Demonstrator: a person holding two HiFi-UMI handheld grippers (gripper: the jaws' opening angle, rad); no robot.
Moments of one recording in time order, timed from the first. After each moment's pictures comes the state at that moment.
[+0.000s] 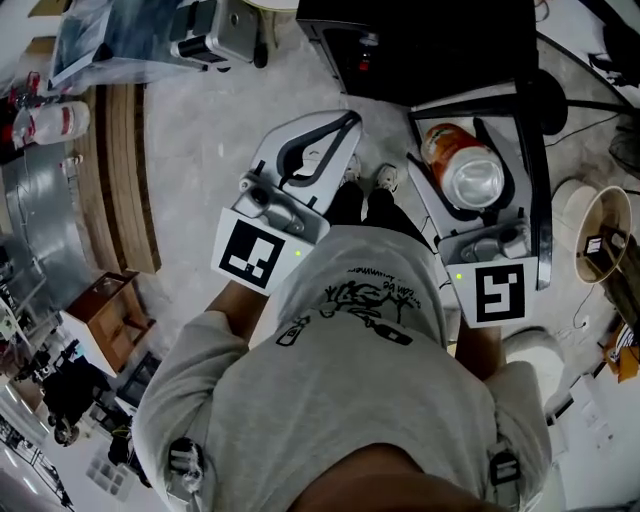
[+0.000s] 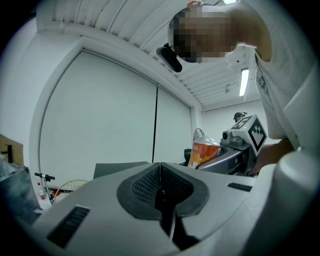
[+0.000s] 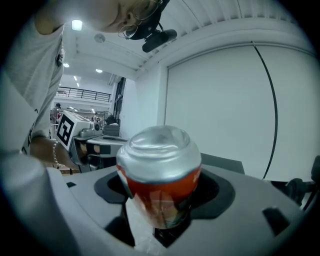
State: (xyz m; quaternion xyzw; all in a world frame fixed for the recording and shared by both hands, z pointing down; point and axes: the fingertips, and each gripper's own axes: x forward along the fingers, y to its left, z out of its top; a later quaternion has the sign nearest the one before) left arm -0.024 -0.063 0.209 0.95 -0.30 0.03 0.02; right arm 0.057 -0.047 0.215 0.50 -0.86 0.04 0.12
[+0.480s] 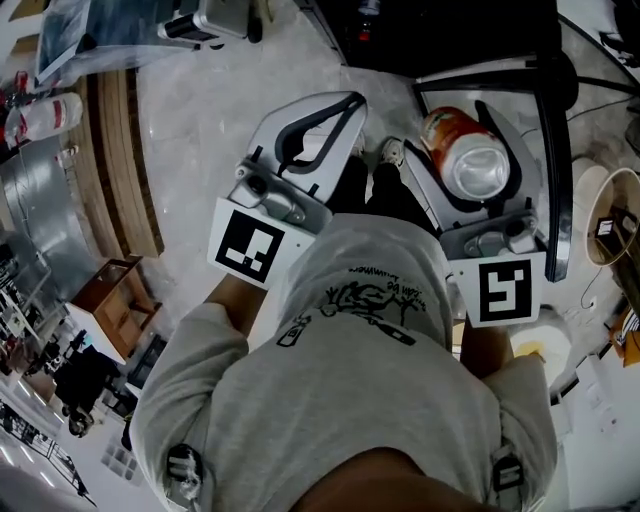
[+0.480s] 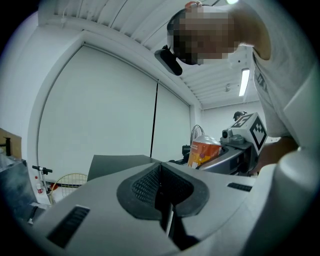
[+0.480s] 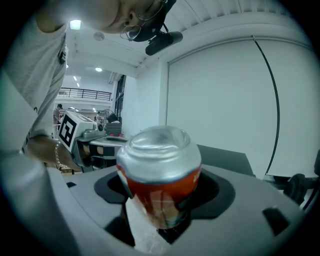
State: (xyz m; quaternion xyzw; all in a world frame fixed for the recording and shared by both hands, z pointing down) left arm -0.019 -0.059 0.241 0.96 -0.29 0.03 0.04; right arm 0.049 -0.039 0.248 0.49 -0.86 0.06 0.14
